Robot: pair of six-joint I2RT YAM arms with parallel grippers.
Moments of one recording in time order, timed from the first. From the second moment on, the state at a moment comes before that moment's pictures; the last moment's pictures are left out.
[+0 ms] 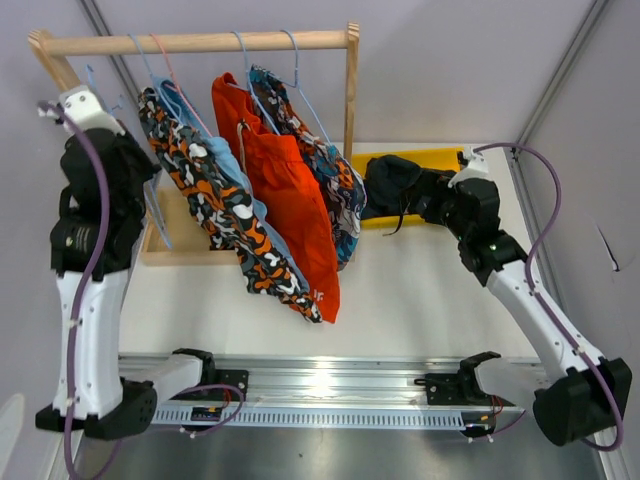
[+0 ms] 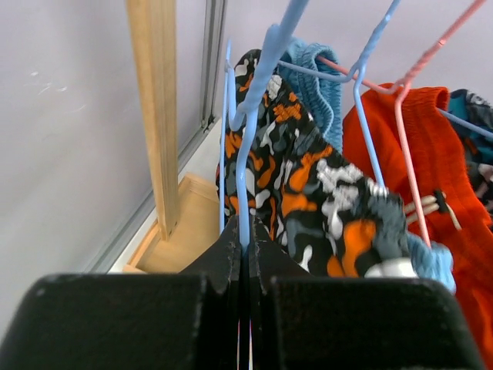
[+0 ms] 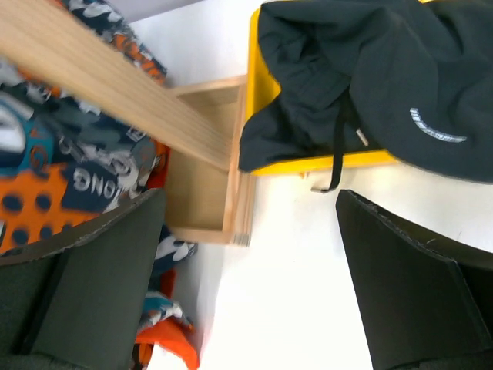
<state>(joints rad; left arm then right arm) -0.13 1.09 1.75 -0.80 -0.52 -0.26 0.32 1.11 0.99 -0.16 0.02 0.47</state>
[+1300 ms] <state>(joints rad) 0.13 1.53 2.03 -0.74 -0.36 -0.27 0.74 0.97 0.97 -0.44 0.30 0.48</state>
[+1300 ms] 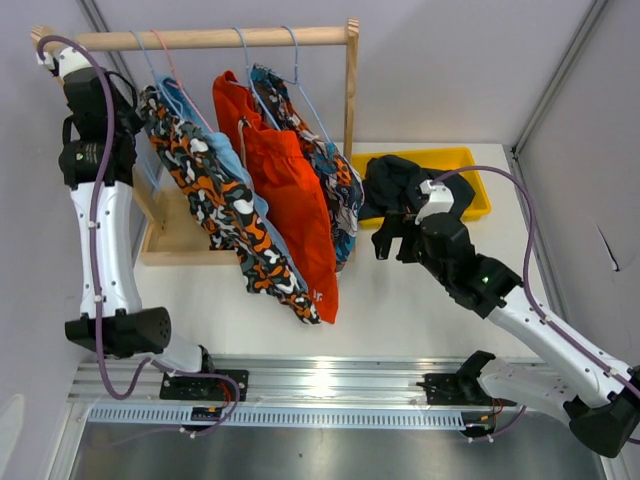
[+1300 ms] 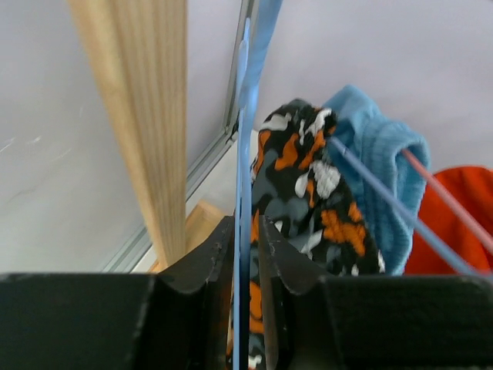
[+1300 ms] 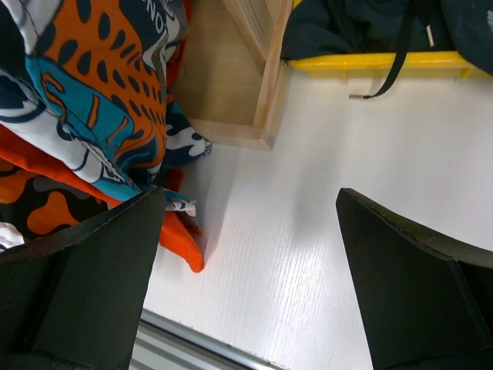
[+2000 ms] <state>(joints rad) 0.09 1.33 2.07 -0.92 -0.17 -0.35 0.74 0.70 0.96 -0.50 0.33 0.48</state>
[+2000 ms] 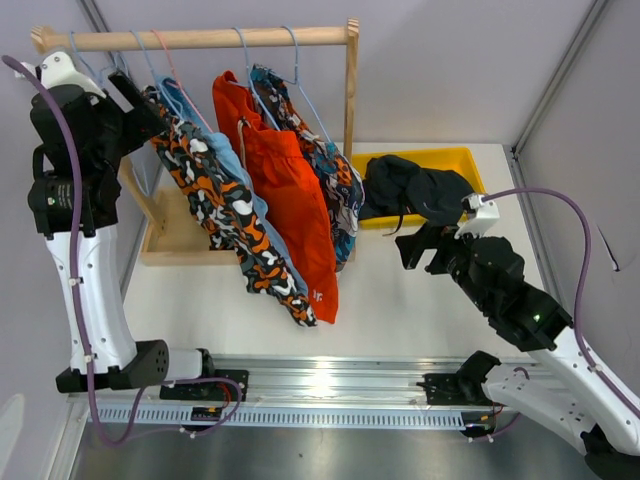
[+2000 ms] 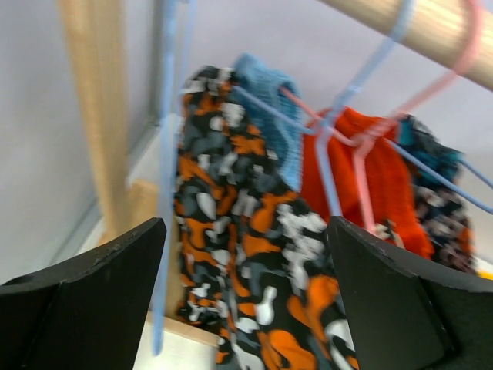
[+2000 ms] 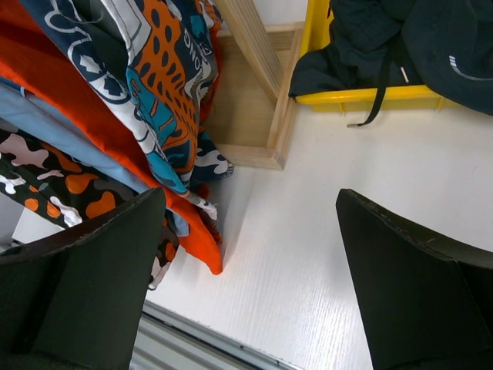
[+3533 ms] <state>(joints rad) -0.12 1.52 2.09 -0.82 -0.34 -0.43 0.74 0.64 0.92 -0.57 0.36 0.43</state>
